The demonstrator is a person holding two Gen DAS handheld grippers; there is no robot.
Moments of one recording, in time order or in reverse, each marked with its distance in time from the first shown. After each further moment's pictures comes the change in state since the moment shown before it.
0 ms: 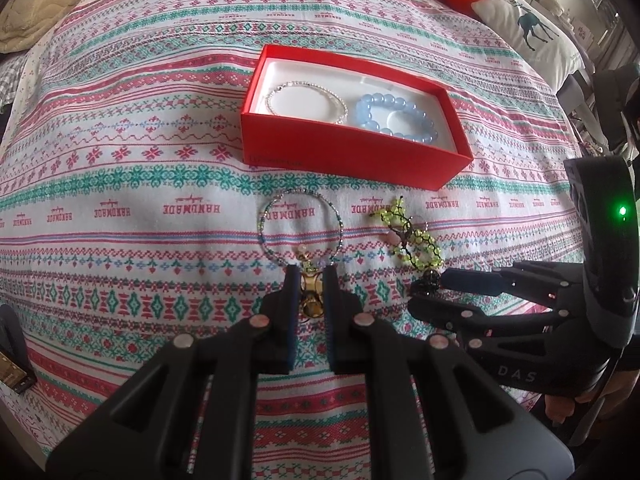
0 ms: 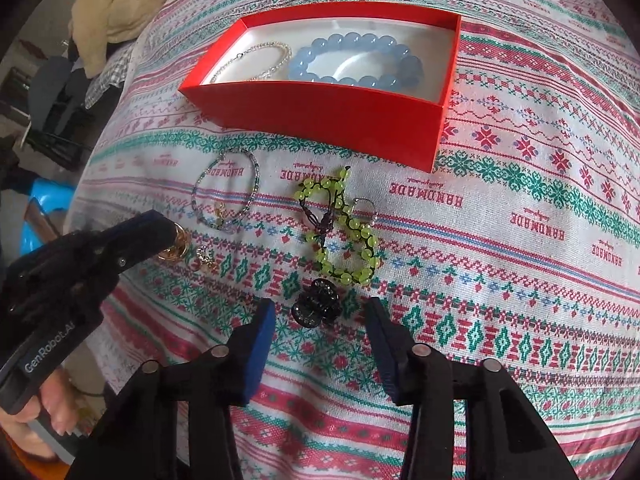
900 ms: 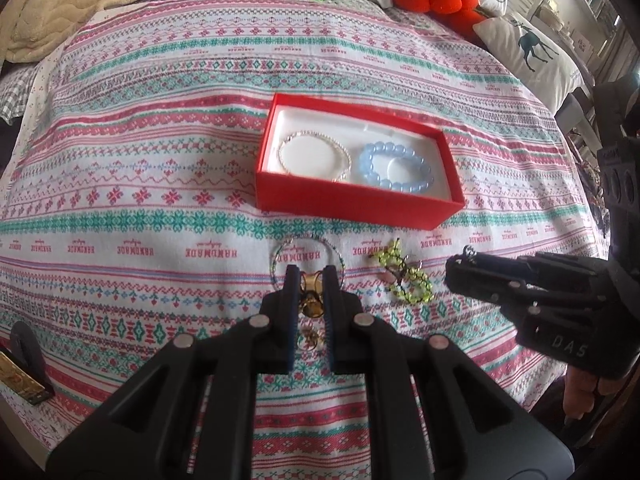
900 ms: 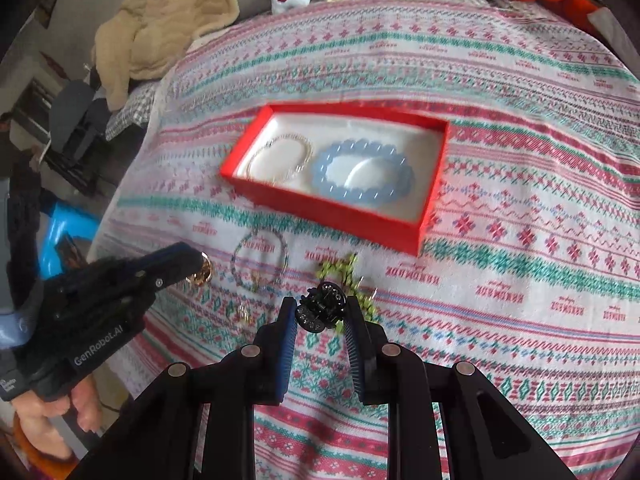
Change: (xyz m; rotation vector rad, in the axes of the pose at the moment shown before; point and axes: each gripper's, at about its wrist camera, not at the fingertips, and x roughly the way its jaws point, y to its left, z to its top) left arm -0.025 0.004 0.024 -0.012 -0.069 0.012; right arm -0.058 -0.001 0.020 0.000 -0.178 0.047
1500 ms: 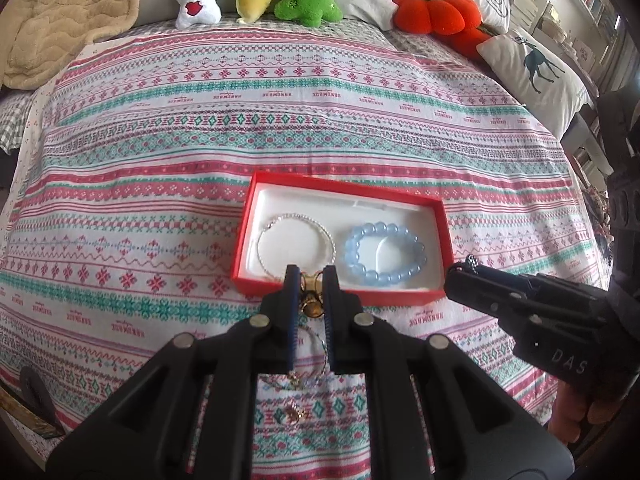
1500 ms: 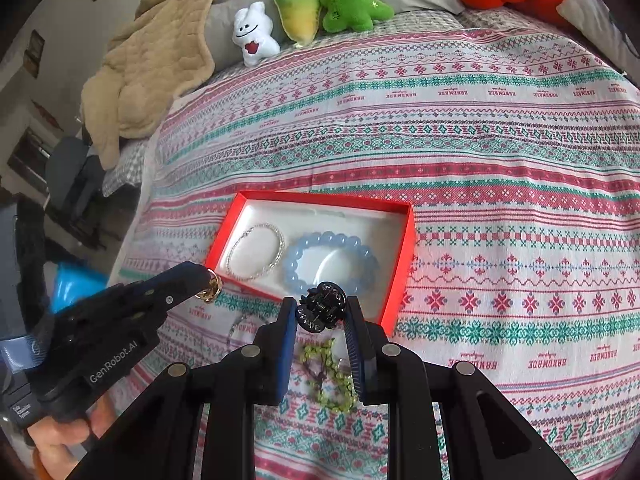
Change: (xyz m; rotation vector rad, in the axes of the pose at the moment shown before) left arm 0.013 -0.020 0.058 0.009 -0.064 0.026; right arm -0.012 -0.029 0.045 0.101 -0.118 0.015
